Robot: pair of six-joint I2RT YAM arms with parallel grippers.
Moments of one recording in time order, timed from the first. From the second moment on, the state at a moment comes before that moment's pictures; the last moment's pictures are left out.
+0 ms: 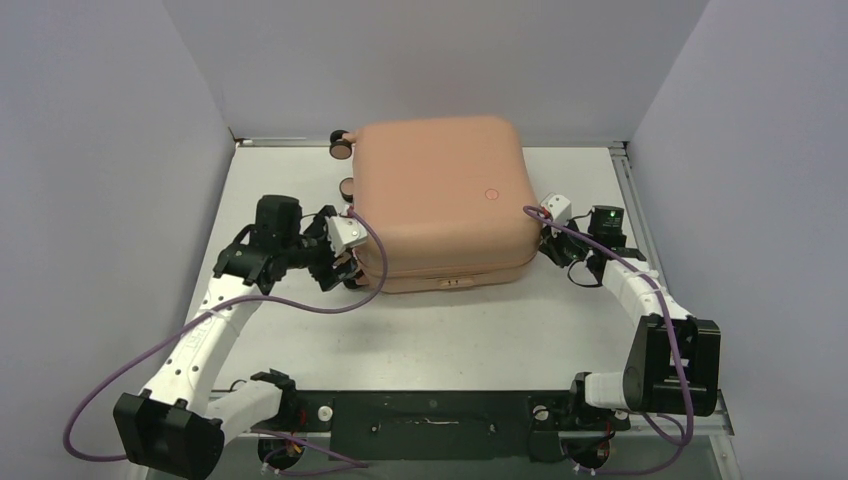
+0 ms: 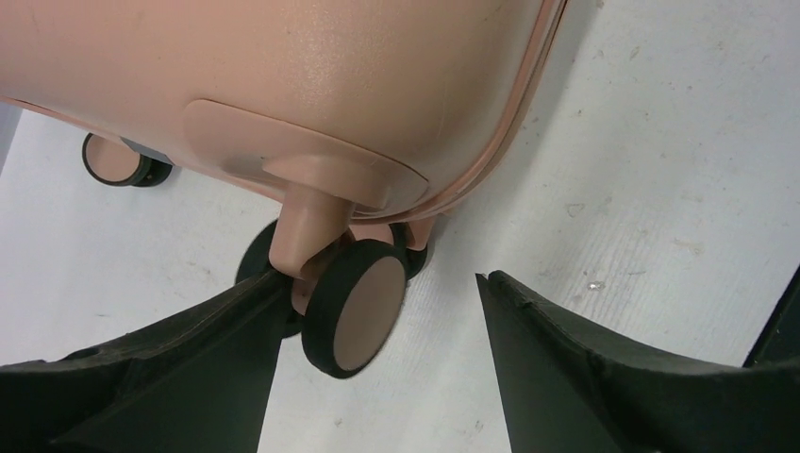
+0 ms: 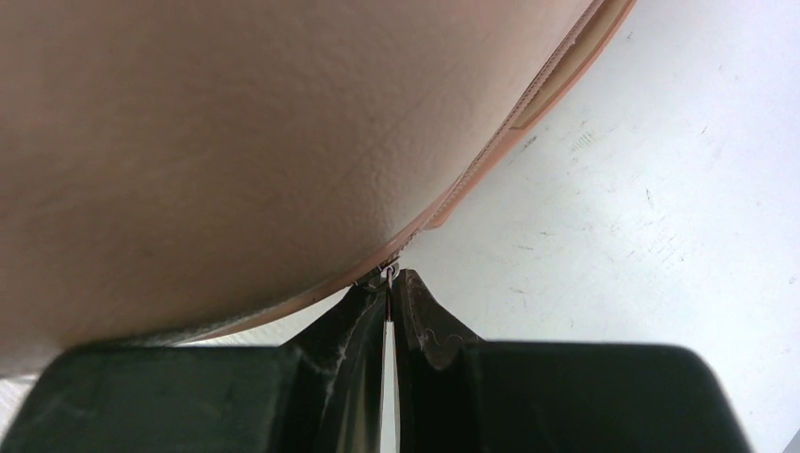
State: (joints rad) left arm -0.27 1.07 1.01 -0.72 0.52 0.75; right arm -0.07 1.33 0.75 -0.19 -0.60 -0.67
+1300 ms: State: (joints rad) left arm -0.29 1.32 1.15 -0.73 0.46 0.98; right arm -0.06 1.33 0.75 -0.19 -0.59 -0.64
